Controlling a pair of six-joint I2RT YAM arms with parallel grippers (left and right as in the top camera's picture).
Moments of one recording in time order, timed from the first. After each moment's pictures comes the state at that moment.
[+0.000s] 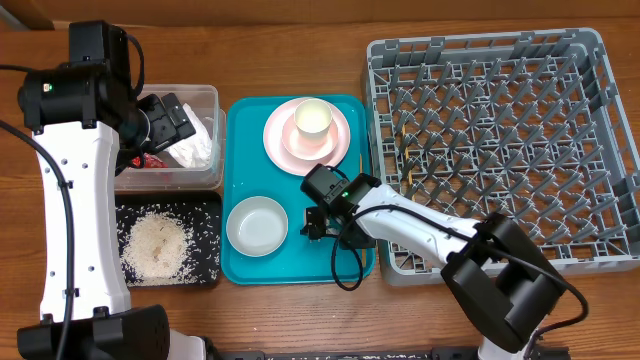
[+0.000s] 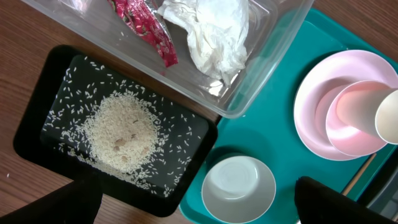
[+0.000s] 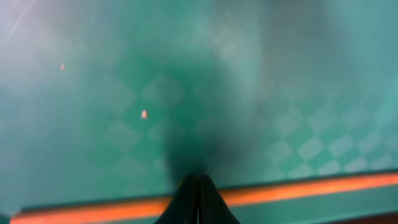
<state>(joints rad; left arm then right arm) 0.11 1.65 1.87 -1.51 -0.05 -0.44 0.81 1.91 1.20 -0.81 0.19 -0.80</state>
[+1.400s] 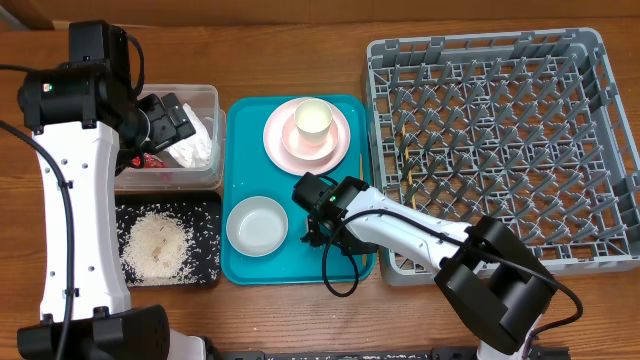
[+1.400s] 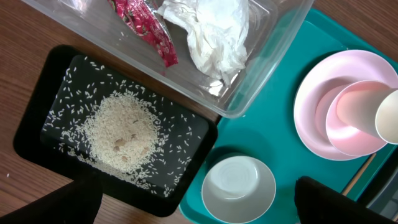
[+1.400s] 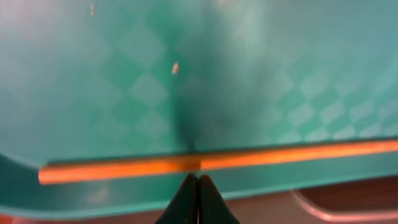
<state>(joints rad) 0.11 1.65 1.87 -1.51 -0.05 -0.44 0.86 1.93 1.26 -0.99 0.30 -0.75</state>
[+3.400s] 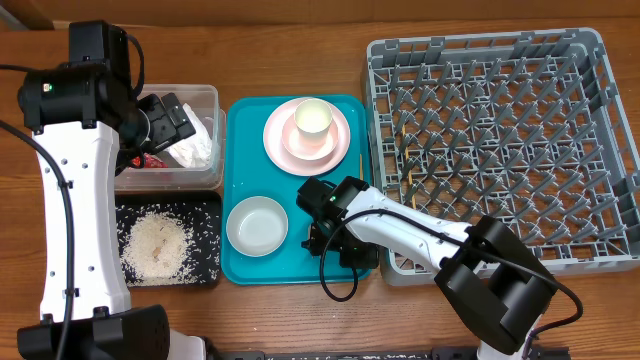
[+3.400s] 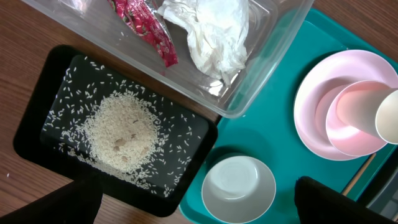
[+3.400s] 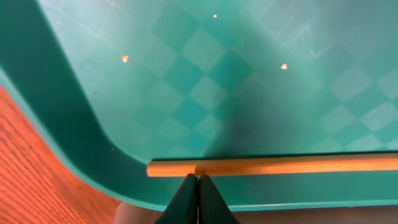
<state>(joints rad) 0.11 1.65 1.87 -1.51 -0.05 -0.44 0.86 1.93 1.26 -1.08 0.10 -0.62</state>
